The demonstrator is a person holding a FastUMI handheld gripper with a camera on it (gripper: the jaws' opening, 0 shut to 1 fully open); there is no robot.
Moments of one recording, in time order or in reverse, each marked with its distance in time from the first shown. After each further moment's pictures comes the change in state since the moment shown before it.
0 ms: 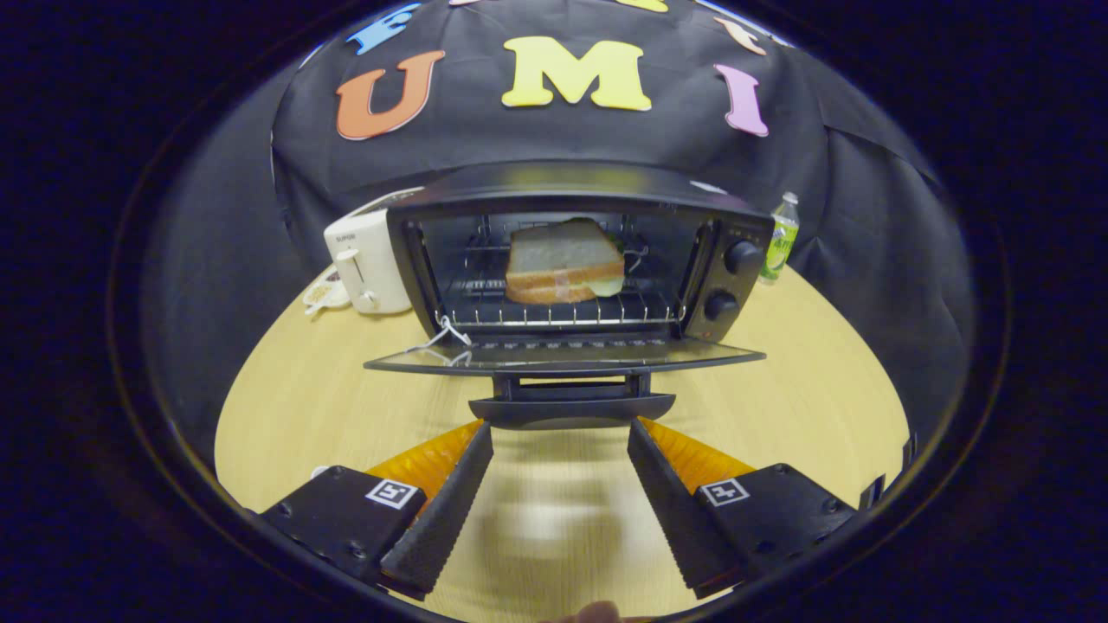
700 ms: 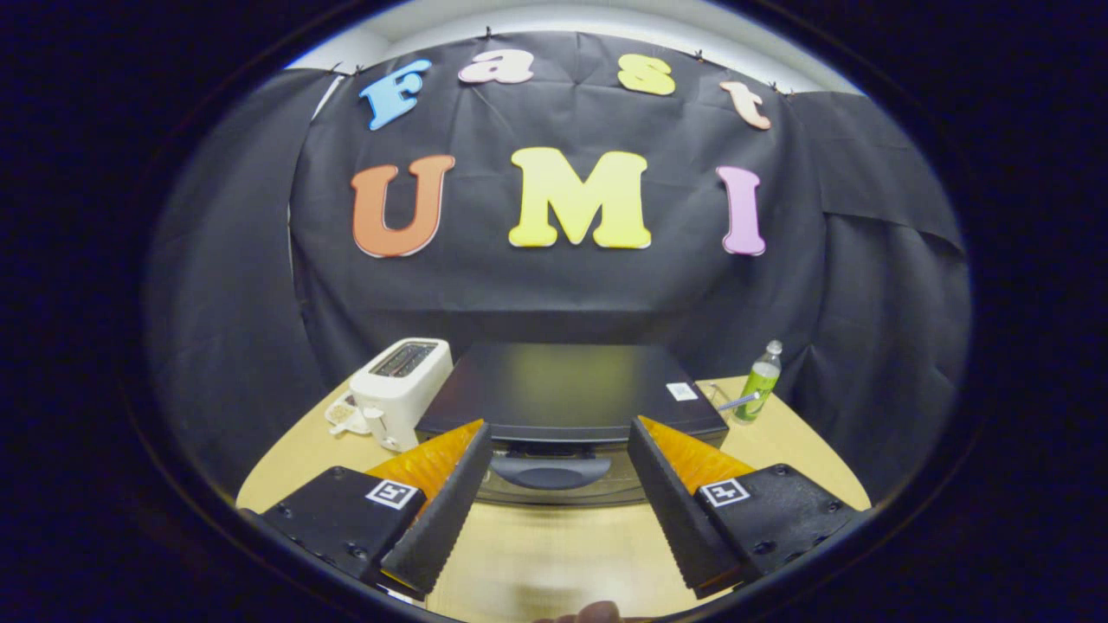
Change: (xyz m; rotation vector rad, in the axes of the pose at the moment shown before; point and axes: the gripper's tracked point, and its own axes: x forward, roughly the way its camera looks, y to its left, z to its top) arm -0.081 -0.012 0.176 -0.027 -0.372 0.024
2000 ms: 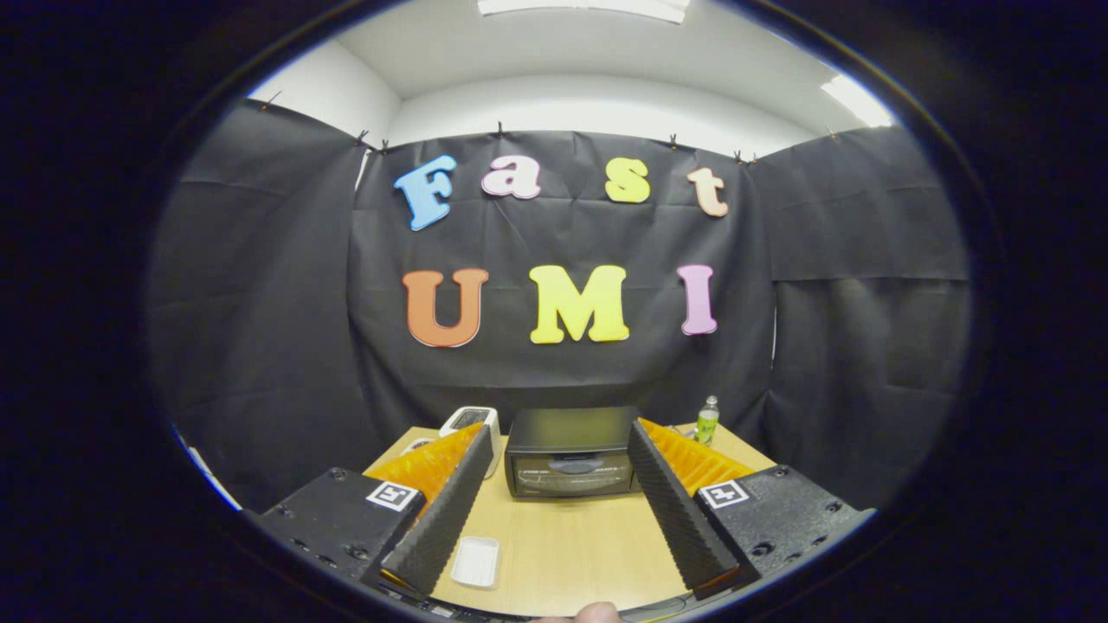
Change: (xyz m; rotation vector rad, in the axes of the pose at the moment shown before) arm -0.284 0.040 0.092 0.031 -0.219 -0.005
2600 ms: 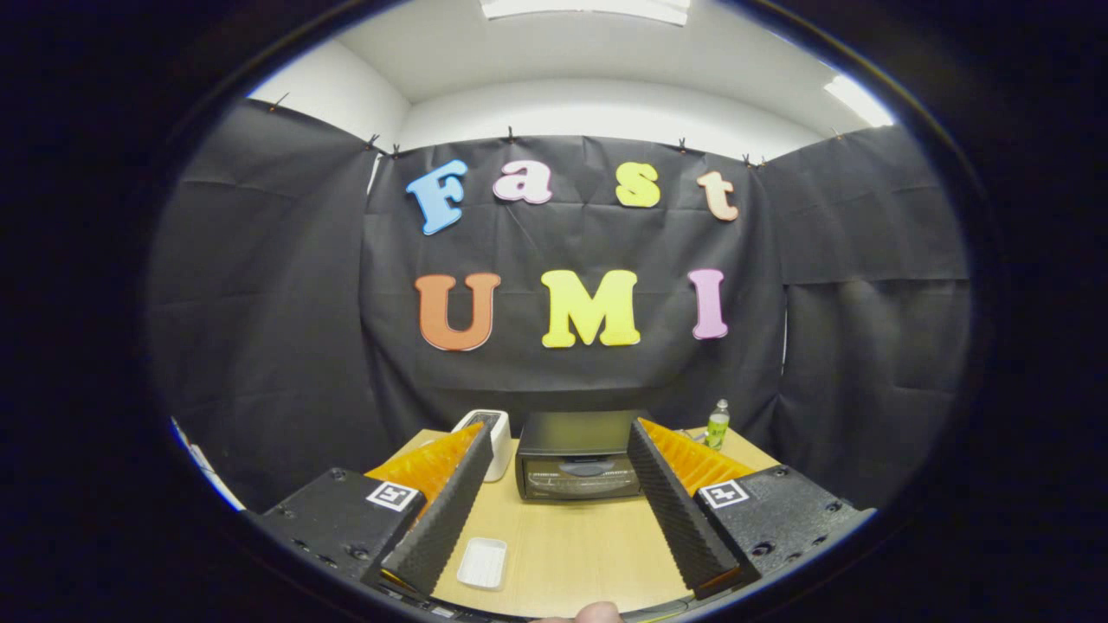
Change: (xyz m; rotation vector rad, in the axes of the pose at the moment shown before) arm -0.006 0.007 0.014 -0.024 -0.021 0.053
